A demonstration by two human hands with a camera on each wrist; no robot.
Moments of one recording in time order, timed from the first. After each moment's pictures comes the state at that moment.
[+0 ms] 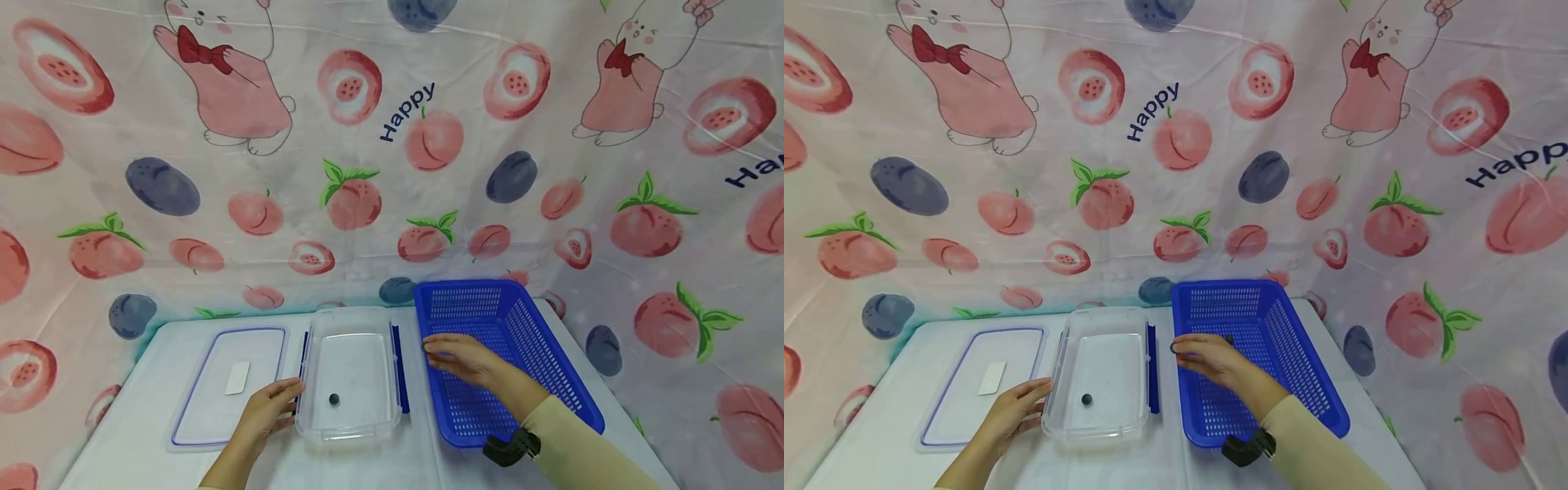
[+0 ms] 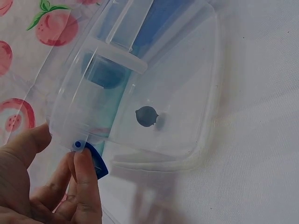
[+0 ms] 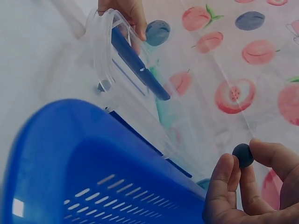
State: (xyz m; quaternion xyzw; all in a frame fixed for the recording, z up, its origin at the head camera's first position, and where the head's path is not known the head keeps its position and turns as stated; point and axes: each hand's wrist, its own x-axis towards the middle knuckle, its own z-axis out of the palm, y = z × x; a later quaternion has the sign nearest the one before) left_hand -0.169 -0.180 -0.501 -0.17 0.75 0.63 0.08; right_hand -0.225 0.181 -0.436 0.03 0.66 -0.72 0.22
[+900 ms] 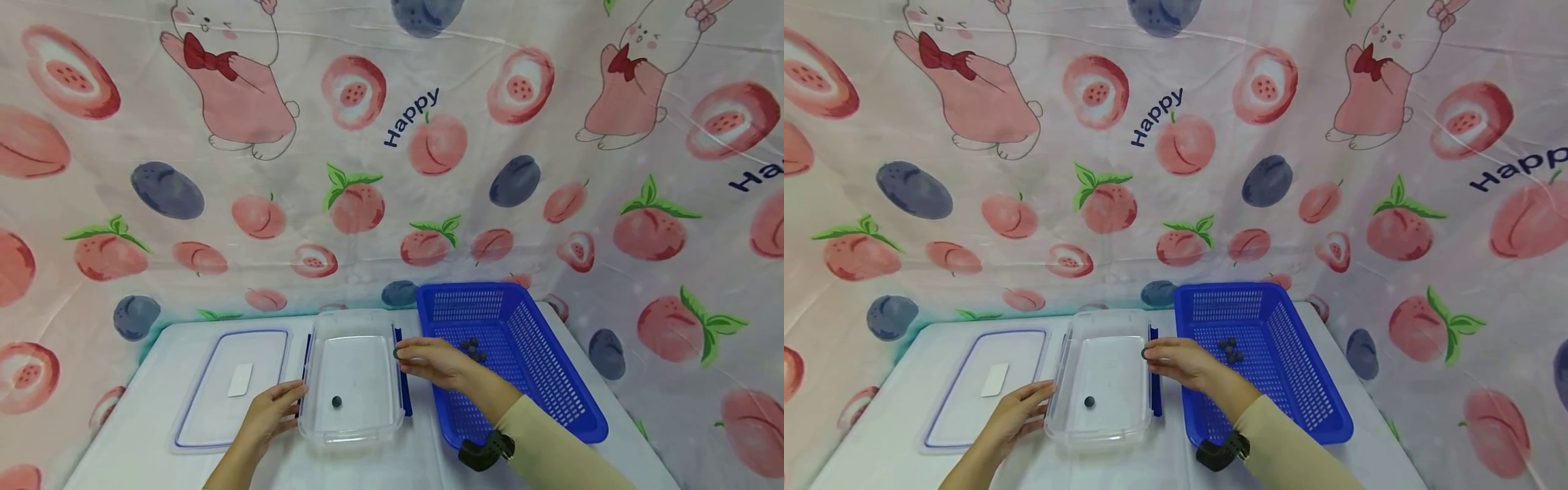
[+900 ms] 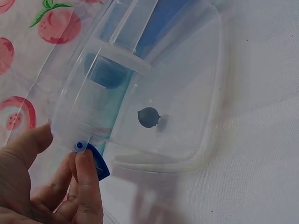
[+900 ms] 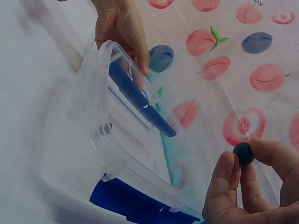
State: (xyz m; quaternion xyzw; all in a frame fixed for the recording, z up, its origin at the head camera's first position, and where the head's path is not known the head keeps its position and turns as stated) left_hand -0.170 -0.181 -0.503 -0.18 0.74 0.65 0.08; right_hand -0.225 0.134 -0.435 -0.01 0.63 -0.73 0.26
